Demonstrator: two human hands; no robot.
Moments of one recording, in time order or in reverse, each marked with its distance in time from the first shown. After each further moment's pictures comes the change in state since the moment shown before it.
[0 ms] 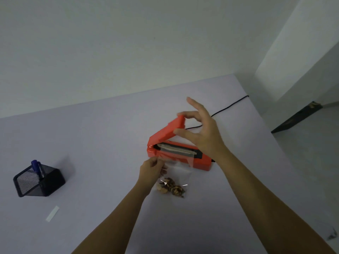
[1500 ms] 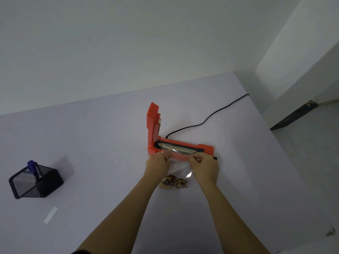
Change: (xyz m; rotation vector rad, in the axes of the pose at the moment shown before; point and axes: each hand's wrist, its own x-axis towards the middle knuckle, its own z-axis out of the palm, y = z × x) left_hand 0.016 0.019 0.010 0.711 -0.086 0.275; right_hand -0.058 0.074 0.056 -0.358 0.336 0.661
